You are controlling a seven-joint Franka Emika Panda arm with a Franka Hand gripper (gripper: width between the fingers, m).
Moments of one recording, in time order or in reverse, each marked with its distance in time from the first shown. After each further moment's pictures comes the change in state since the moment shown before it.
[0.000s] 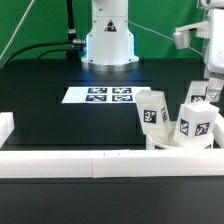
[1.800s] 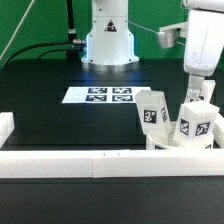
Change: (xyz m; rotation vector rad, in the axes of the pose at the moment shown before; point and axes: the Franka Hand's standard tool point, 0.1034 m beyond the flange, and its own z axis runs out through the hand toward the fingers) arm -0.024 -0.001 0.006 0.024 -0.017 0.085
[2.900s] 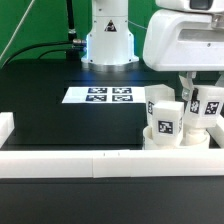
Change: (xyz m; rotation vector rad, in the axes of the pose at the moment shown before) arm 0.014 0.018 0.001 0.063 -0.011 0.966
